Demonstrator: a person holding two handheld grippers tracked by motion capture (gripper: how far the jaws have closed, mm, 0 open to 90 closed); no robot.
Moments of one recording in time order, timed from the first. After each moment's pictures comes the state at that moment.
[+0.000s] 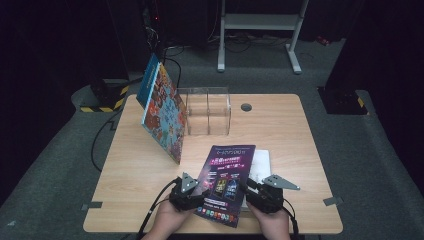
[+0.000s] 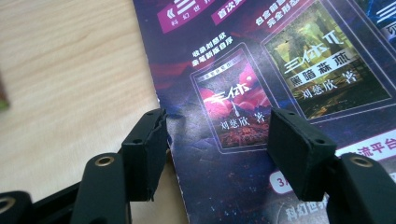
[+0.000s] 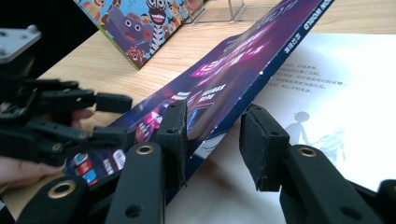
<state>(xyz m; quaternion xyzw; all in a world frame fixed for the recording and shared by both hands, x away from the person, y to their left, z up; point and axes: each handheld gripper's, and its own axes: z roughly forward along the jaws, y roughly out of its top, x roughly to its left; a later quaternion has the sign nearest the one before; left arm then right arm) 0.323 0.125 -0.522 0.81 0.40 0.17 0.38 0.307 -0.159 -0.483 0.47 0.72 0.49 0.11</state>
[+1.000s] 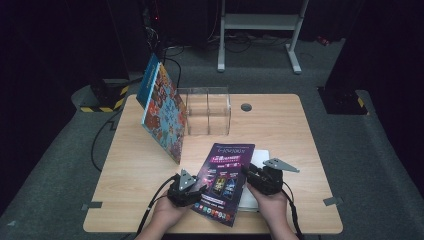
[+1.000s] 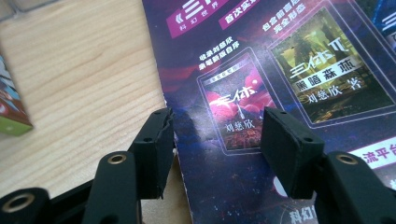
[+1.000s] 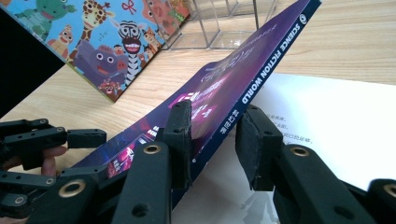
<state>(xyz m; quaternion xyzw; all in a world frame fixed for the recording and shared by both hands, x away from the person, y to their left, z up) 0.327 0.131 -0.524 0.81 0.39 0.20 0.39 0.351 -0.160 -0.472 0.50 0.70 0.49 0.13</state>
